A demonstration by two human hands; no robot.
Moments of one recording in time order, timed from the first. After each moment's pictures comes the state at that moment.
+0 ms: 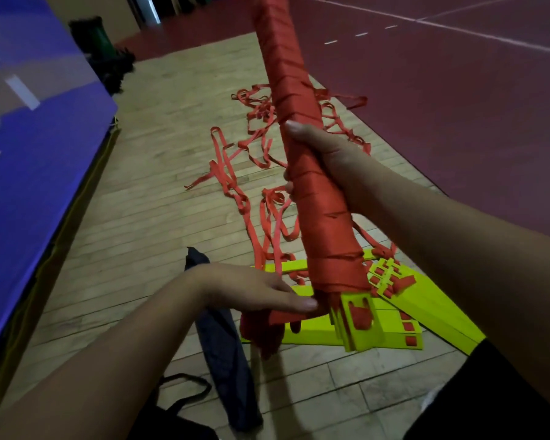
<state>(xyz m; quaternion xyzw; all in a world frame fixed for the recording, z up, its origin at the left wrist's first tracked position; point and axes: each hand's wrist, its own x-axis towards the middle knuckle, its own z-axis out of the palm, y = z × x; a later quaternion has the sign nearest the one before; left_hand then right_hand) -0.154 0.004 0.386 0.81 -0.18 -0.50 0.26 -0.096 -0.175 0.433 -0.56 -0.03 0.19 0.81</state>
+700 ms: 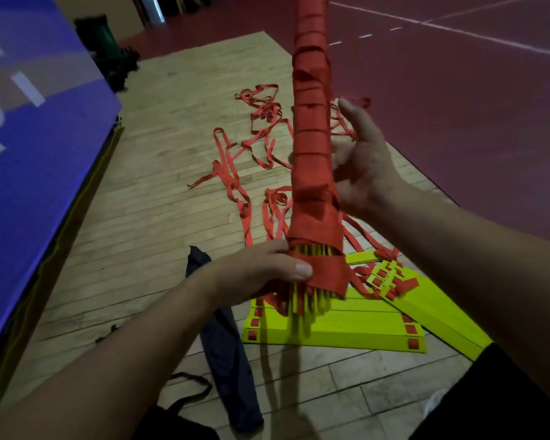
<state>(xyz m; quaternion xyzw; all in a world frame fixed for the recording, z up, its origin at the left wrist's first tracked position) -0.160 0.000 0.385 0.71 -0.17 -0.38 0.57 -0.090 -0.176 0.426 -0.34 0.04 0.16 0.93</state>
